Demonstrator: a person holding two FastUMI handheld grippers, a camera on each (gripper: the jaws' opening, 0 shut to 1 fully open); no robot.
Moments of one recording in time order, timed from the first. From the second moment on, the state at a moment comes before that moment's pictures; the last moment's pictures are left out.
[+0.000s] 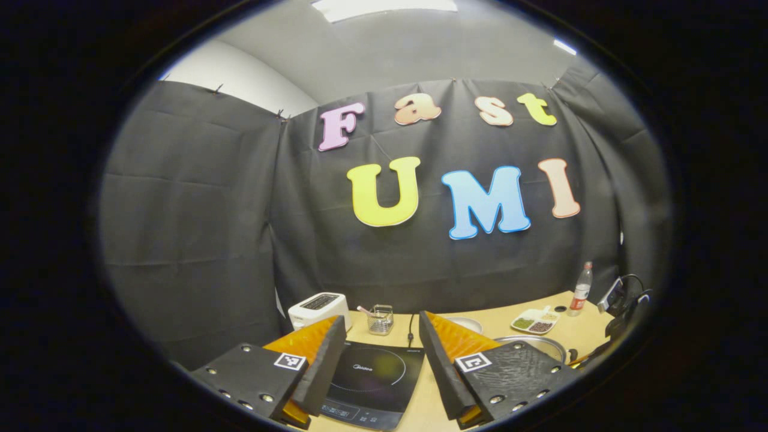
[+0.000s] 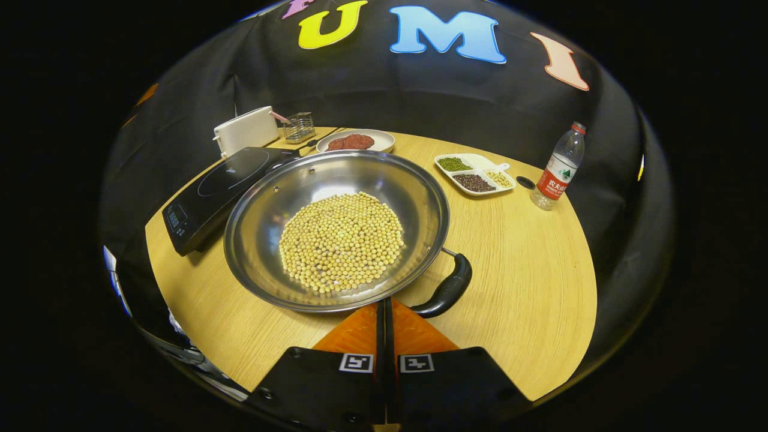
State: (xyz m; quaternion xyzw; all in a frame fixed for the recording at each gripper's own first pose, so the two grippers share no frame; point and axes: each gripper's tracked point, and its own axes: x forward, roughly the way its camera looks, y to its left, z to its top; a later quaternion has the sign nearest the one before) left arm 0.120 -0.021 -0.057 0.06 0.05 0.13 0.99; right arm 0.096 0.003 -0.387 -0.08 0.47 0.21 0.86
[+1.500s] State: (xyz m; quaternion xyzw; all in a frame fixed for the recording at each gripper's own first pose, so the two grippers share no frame) left arm 0.215 -0.060 -0.228 -0.04 0.19 0.01 0.98; right arm 0.177 -0.017 -0.301 0.01 0.32 0.10 0.94
